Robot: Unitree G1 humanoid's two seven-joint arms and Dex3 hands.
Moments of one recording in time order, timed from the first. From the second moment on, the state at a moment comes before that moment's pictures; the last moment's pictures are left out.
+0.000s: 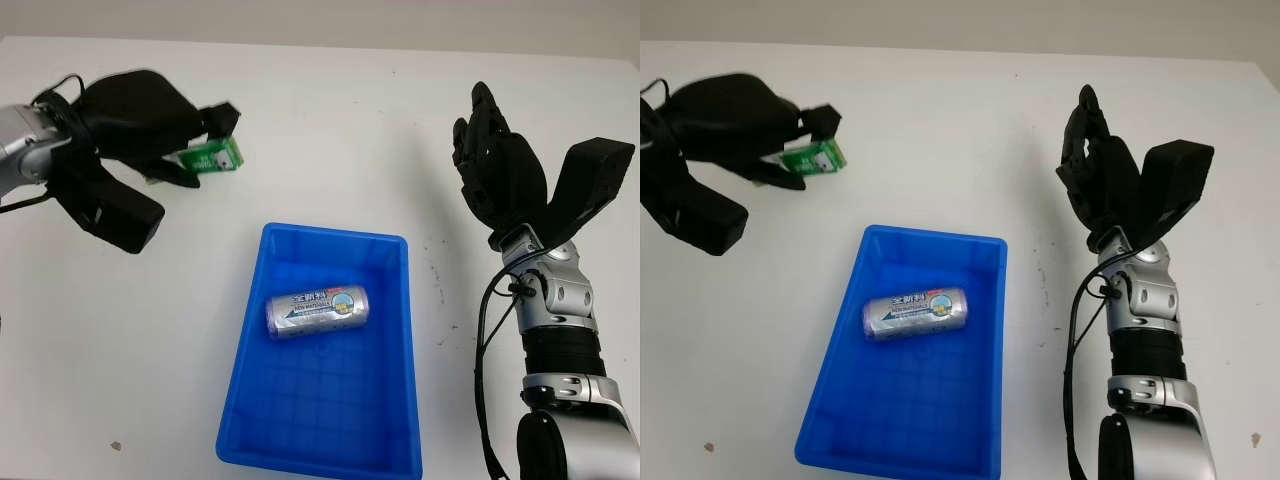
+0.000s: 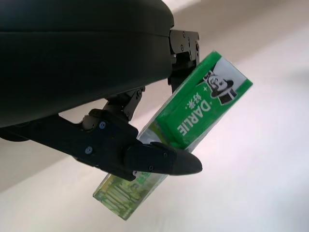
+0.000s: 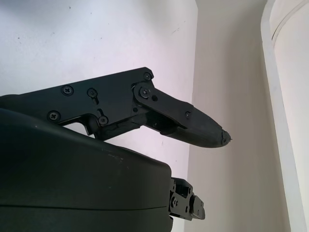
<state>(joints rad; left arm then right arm) -1.24 0.89 -0.49 0.83 0.70 -0.74 -0.15 -0.63 -0.28 -0.24 0.39 0.27 0.17 0.24</state>
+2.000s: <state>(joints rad) -0.82 0.46 0.15 -0.03 -0.08 0.46 -0.20 -0.64 -0.23 -0.21 0.37 0.25 0.19 0.20</state>
